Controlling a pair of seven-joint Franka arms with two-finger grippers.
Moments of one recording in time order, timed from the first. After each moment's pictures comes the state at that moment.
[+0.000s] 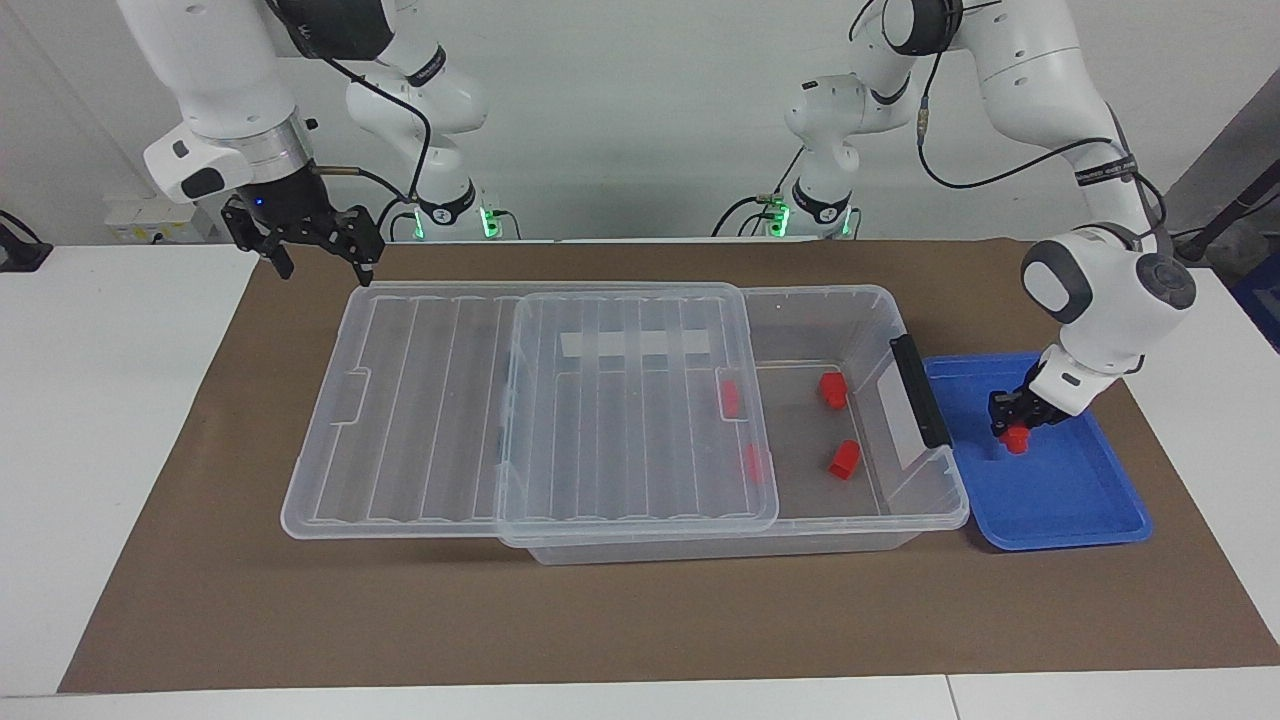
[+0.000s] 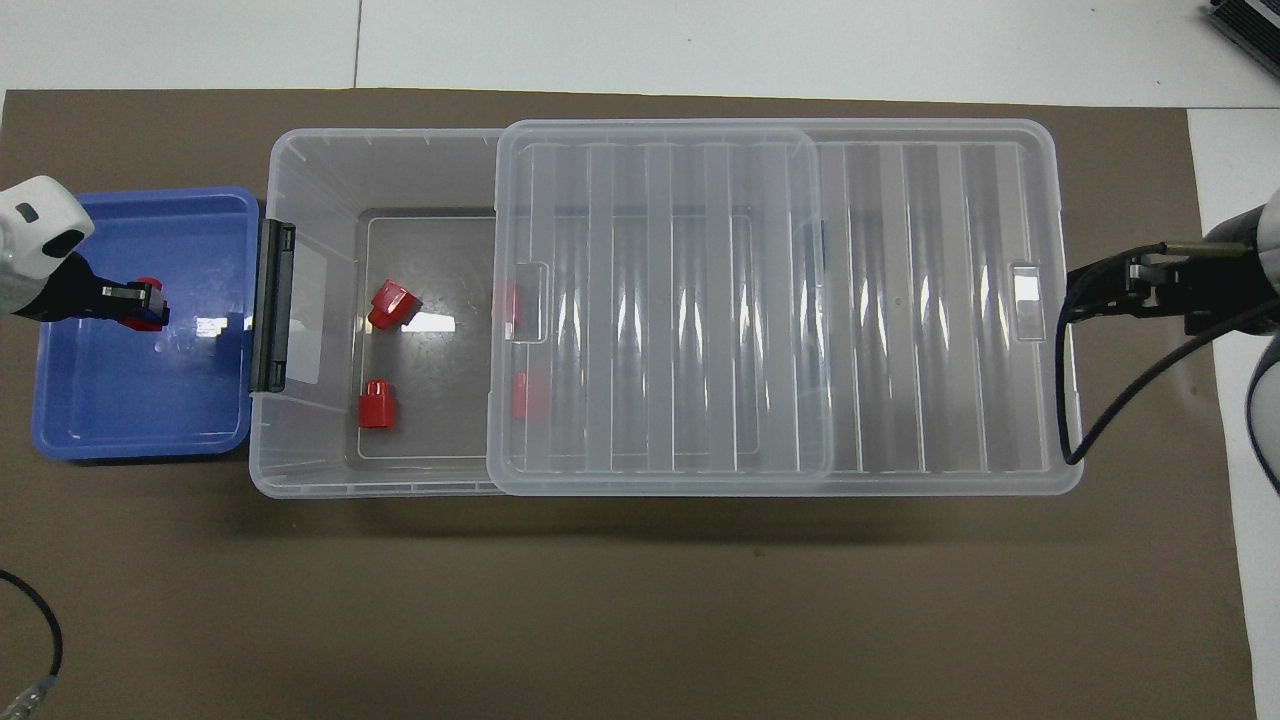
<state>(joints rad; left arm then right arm) 0.07 0.31 0.12 -1.73 -0.10 2.00 0.31 -0.01 0.02 0.07 -1.53 -0.05 1.55 0.19</state>
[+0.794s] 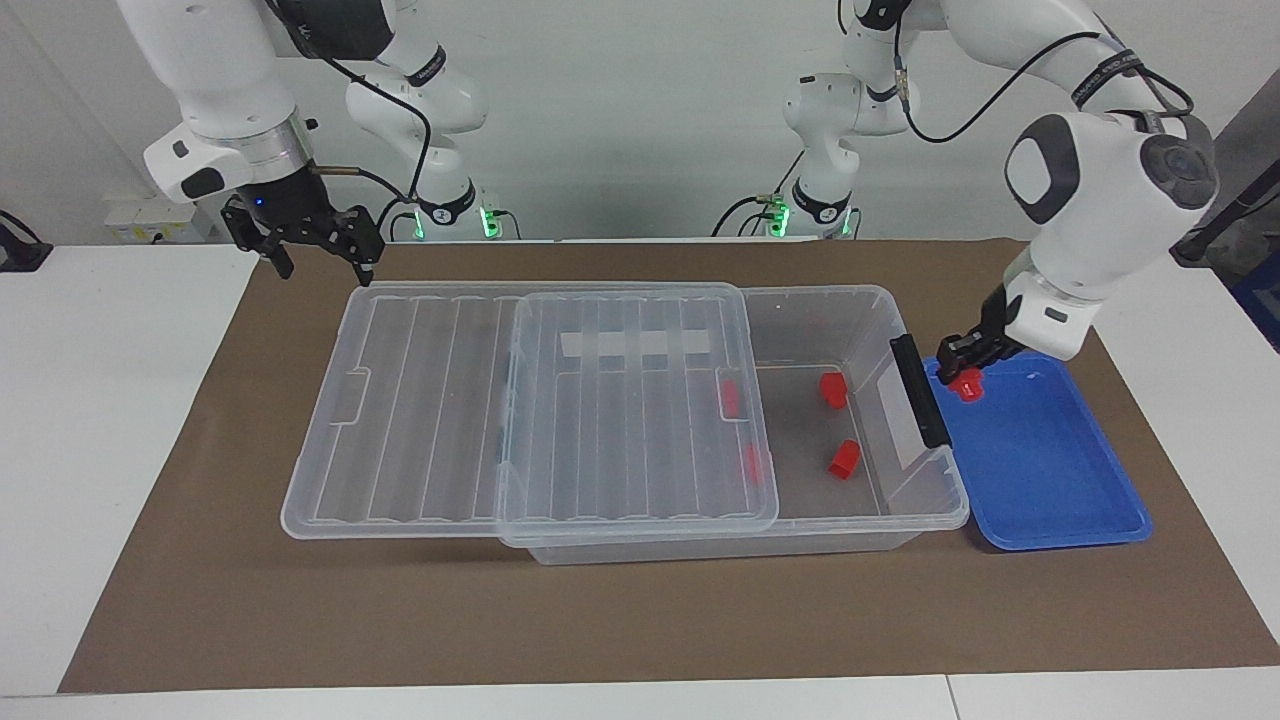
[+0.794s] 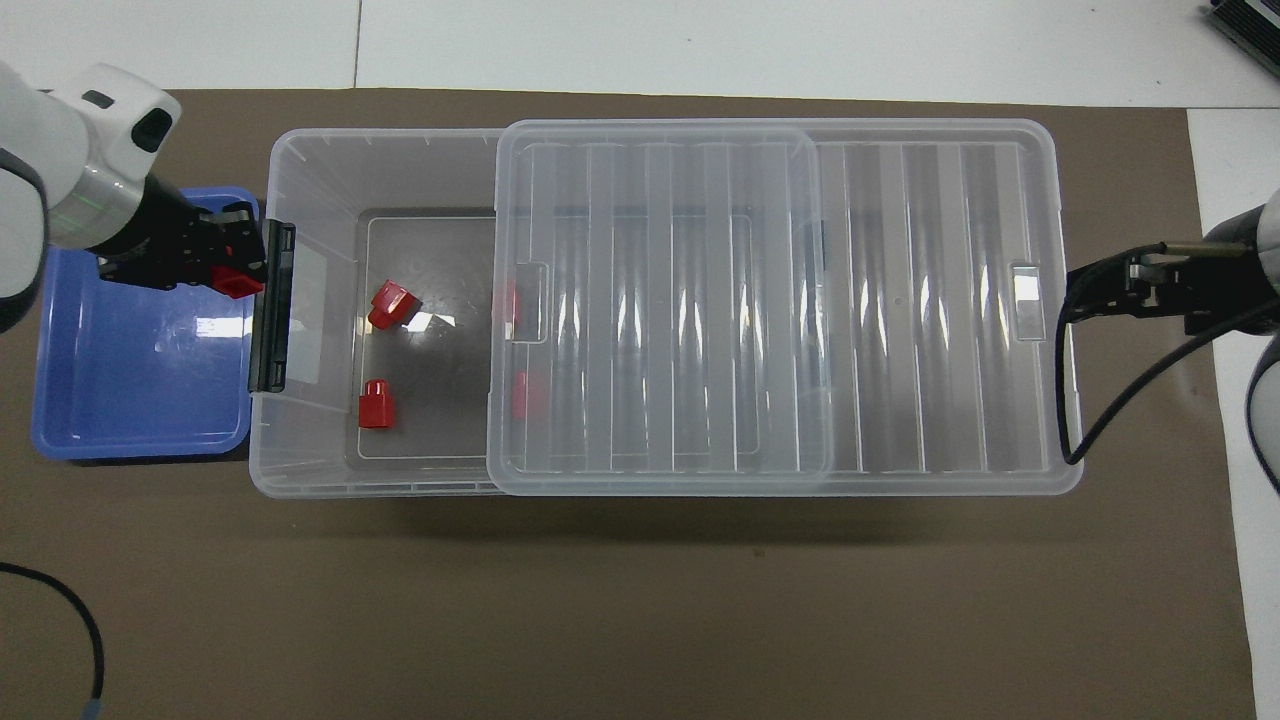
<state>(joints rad) -0.23 0.25 0.07 -1.50 -0.10 1.70 -0.41 -0.01 0.02 0.07 -1.53 -0.05 1.55 0.19</state>
